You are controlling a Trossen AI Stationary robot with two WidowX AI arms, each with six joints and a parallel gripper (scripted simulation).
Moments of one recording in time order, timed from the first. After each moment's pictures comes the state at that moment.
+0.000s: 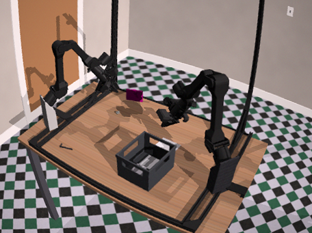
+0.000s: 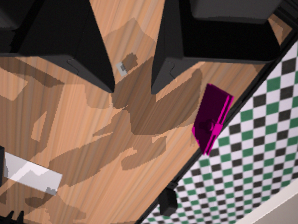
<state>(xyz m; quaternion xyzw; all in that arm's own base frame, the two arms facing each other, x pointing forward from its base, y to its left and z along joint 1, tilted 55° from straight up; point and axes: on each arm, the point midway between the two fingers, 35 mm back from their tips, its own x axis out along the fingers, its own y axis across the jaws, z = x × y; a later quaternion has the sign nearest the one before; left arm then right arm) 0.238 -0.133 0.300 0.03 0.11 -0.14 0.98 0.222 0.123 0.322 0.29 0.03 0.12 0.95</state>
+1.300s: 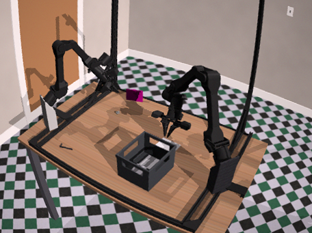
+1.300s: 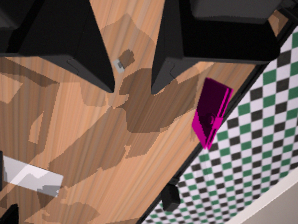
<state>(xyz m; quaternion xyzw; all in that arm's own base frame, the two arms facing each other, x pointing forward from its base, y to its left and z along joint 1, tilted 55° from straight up) 0.244 -0.130 0.261 0.57 0.24 -0.30 0.72 0.225 0.123 0.323 0.32 0.03 0.12 0.94</state>
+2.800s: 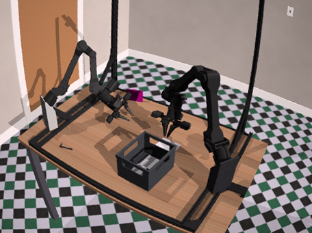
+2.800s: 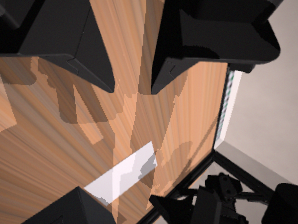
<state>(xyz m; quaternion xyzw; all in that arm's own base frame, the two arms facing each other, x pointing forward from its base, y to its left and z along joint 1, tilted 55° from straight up) 0.245 -0.130 0.261 0.58 0.24 -0.30 0.72 0.370 0.017 0.251 0.70 -0.05 0.00 0.71</state>
